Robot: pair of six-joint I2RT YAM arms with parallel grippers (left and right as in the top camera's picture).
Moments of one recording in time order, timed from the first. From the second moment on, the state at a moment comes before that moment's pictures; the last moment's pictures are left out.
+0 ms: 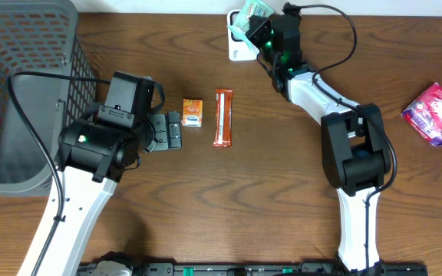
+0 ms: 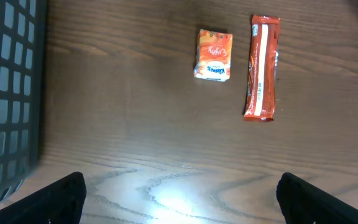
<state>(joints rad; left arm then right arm) -0.31 1.26 1.35 -1.16 -0.08 -0.35 0.31 2.30 1.66 0.35 -0.05 0.98</state>
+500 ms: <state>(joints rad) -0.31 1.26 1.35 -1.16 -0.08 -0.35 0.31 2.32 1.68 0.40 -0.01 0.98</state>
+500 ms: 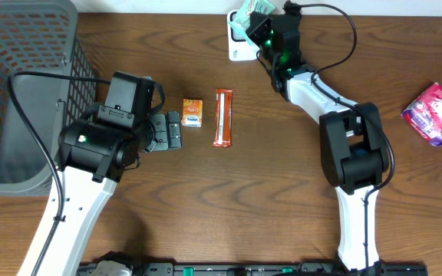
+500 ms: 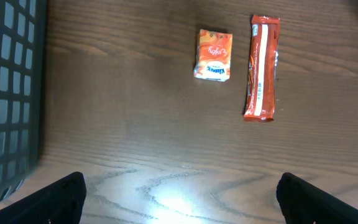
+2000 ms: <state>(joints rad) -0.31 1.26 1.35 -1.16 -0.08 -0.35 0.30 2.29 1.85 0.16 -0.13 0.85</state>
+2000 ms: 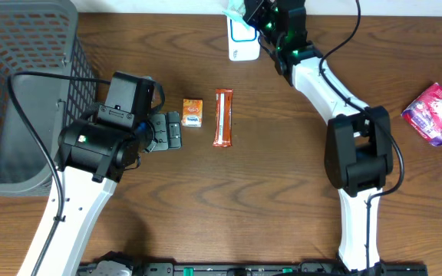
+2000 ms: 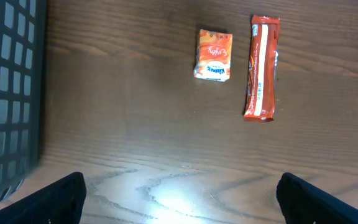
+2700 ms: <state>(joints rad) -0.31 1.26 1.35 -1.16 -0.08 -0.35 0.27 2.36 1.85 0.16 -0.07 0.83</state>
